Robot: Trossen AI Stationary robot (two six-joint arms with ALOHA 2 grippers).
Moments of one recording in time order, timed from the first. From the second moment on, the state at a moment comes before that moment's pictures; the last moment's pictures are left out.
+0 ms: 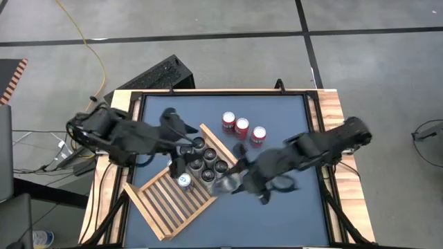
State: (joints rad) left arm -0.40 1.64 2.32 -1.21 -0.55 -0.43; right arm 0.43 1.68 1.91 -0.77 0.16 -0.49
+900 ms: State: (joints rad) left arm -0.65 1.62 2.32 -1.33 -0.70 -0.59; right arm 0.40 2.38 2.34 -0.93 0.23 -0.60
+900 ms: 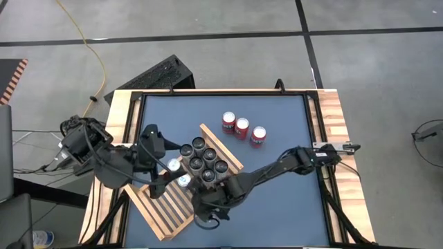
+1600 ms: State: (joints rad) left arm -0.66 1.62 2.32 -1.35 -0.72 -0.59; right arm 0.36 2.37 2.35 -0.96 0.08 -0.55
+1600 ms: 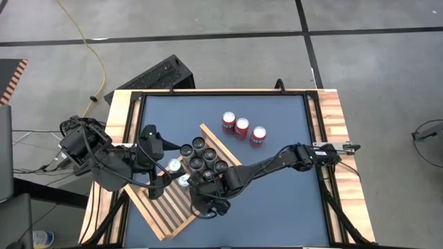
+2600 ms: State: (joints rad) left arm -0.66 1.62 2.31 -1.35 -0.72 -0.60; right arm 0.31 2.37 2.35 -0.93 -0.01 -0.54
